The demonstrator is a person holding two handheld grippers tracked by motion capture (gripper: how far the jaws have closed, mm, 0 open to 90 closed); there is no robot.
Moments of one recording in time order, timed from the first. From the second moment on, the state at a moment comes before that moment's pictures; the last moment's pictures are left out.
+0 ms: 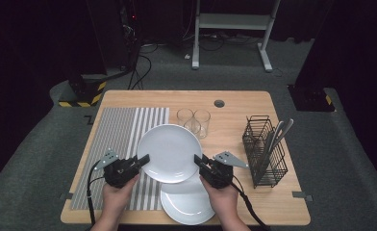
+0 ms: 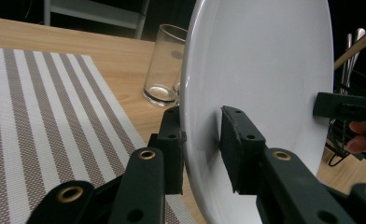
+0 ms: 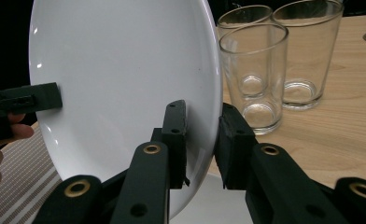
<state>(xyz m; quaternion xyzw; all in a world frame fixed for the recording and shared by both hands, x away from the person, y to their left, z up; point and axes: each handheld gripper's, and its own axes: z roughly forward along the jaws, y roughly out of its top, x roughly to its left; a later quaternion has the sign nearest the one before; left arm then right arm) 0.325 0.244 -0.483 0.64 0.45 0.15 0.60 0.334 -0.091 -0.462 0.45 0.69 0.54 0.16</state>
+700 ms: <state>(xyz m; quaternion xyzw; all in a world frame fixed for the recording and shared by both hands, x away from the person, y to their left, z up) 0.320 0.278 -0.476 0.61 0.47 0.17 0.62 0.342 -0.059 -0.457 0.43 0.71 0.54 0.15</state>
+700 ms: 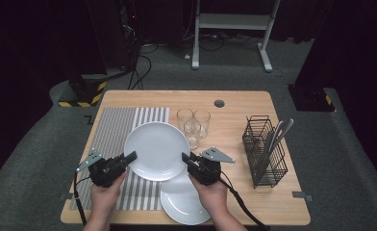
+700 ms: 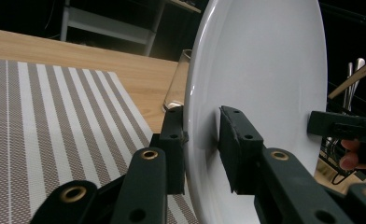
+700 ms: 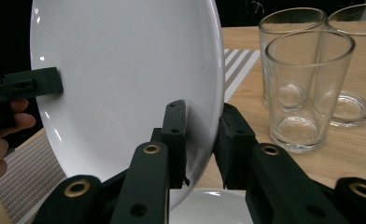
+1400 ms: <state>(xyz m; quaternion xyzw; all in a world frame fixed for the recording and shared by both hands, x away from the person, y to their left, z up) 0.321 0.309 -0.479 0.60 0.49 0.17 0.61 0.357 -0.026 -0.458 0.41 0.72 0.54 0.13</state>
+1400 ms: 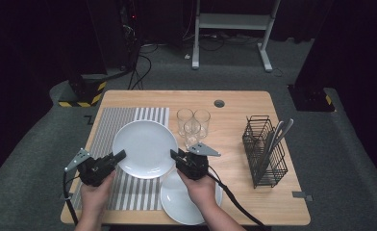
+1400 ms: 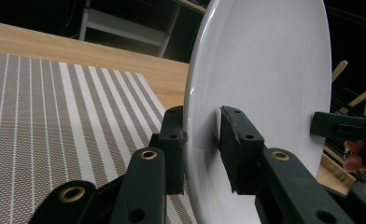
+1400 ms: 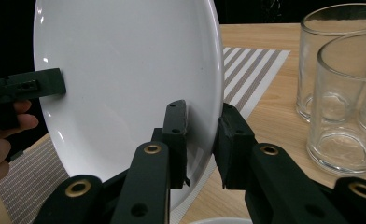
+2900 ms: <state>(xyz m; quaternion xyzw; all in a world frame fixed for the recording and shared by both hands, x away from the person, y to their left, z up) 0.319 0.372 -0.485 0.57 0.53 0.19 0.60 0.382 0.043 -0.455 0.38 0.74 0.54 0.11</state>
